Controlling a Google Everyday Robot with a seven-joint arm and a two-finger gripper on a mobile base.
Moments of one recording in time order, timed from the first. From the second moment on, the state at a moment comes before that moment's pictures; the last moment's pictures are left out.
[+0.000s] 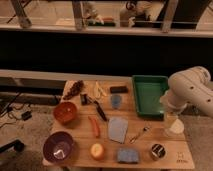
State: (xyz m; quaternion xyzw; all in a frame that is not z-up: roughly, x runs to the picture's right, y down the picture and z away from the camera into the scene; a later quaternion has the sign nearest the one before) arm 0.293 0.115 0.680 -0.28 0.02 0.03 0.96
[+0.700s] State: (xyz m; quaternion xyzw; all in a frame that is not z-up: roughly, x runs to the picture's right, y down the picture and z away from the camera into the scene) arm 0.269 0.144 0.692 -0.28 0.05 0.01 0.96
